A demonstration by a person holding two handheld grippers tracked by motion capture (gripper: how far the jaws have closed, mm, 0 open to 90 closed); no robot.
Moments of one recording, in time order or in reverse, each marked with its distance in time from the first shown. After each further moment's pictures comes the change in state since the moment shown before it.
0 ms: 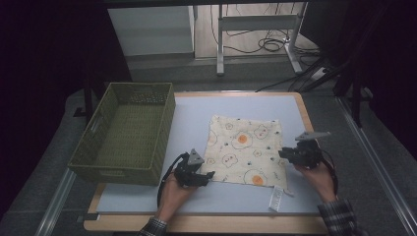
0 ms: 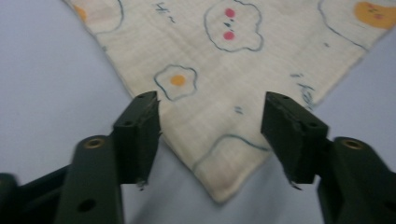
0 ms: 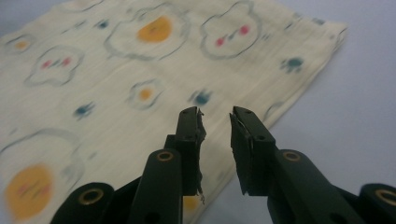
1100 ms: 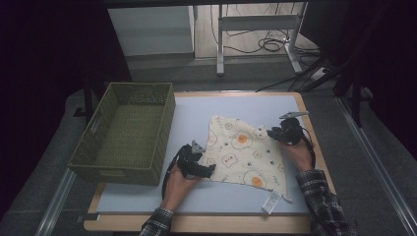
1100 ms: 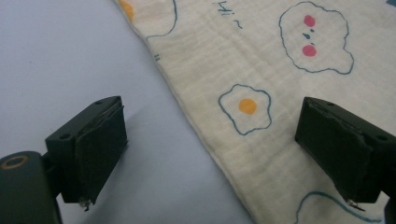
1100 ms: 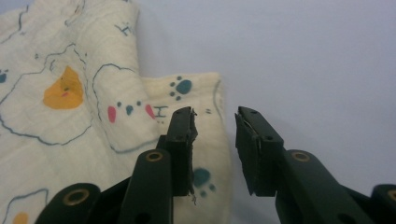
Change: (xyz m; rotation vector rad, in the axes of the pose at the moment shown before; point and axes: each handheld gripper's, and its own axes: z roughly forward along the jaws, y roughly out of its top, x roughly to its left) left arm 0.026 0.012 0.032 0.036 0.087 -0.082; right arm -0.046 0.054 0.089 0.005 -0.085 0.008
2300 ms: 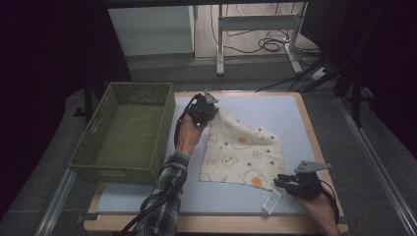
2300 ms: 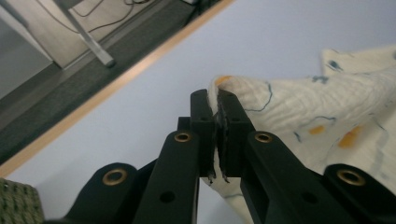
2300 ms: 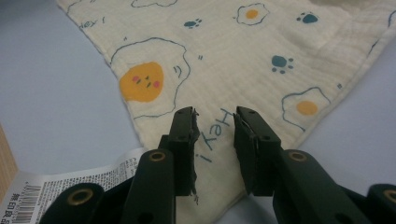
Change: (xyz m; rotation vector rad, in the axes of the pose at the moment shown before) left arm 0.055 0.154 0.007 -0.076 0.160 0.133; right arm 0.082 -0.118 -0.105 -0.034 0.203 -0.055
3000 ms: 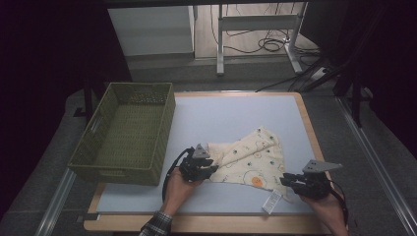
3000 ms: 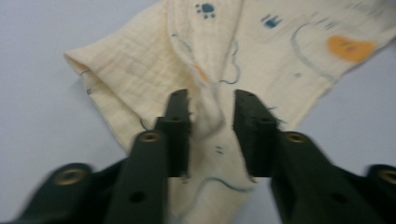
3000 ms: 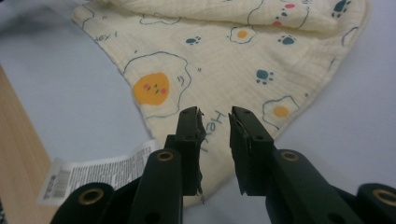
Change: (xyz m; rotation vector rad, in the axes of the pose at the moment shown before) left arm -0.092 -0.126 -0.056 0.050 -0.300 -0.030; right arm 0.001 0.006 -0.021 -0.025 -0.011 -0.019
